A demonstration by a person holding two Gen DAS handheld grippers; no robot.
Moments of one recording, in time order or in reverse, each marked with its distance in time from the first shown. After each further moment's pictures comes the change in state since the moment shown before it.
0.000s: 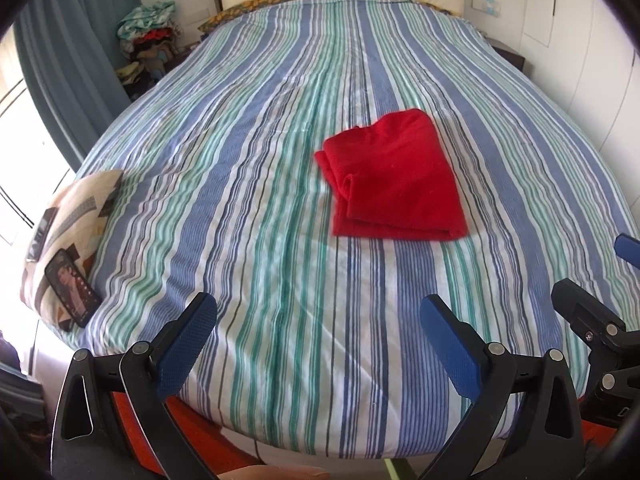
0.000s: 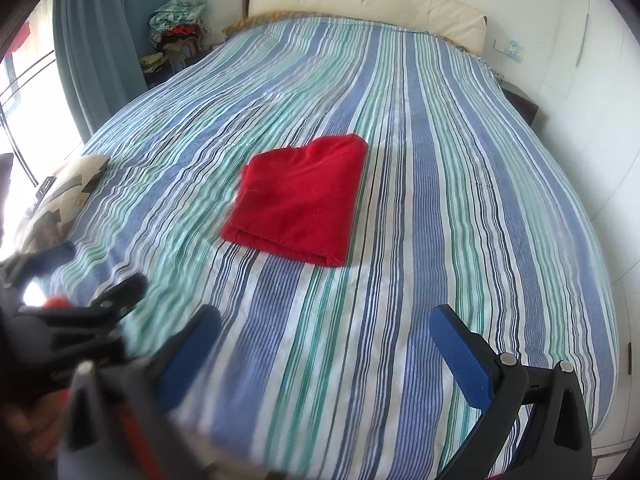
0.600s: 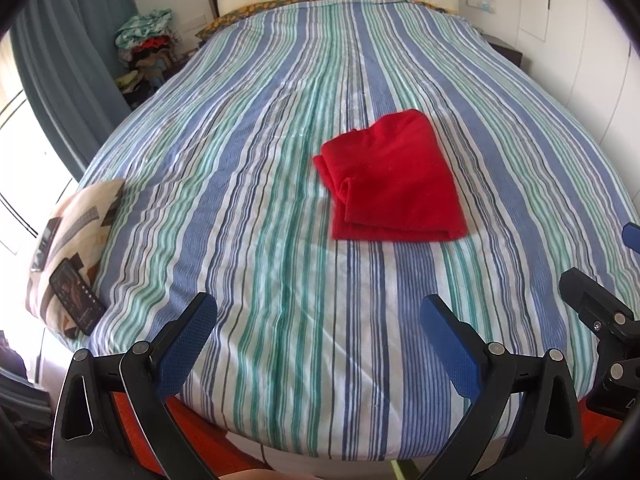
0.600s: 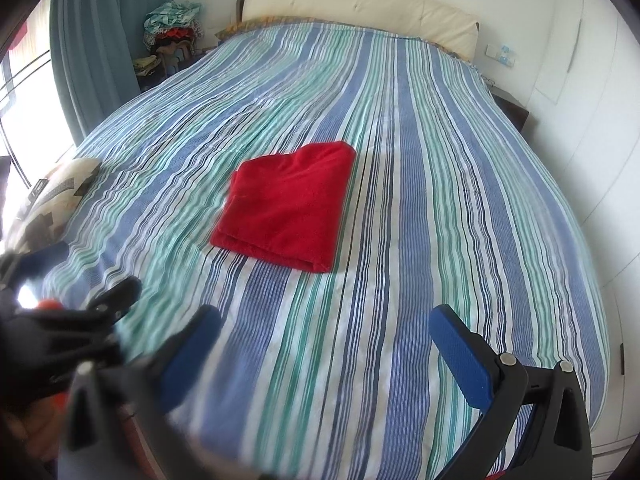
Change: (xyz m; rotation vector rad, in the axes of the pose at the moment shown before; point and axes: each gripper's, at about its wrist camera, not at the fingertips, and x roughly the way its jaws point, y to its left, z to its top) left arm -0.001 -0.008 0.001 0.030 -0.009 0.021; right arm -0.005 -0.004 0.002 0.001 -0.019 -0.035
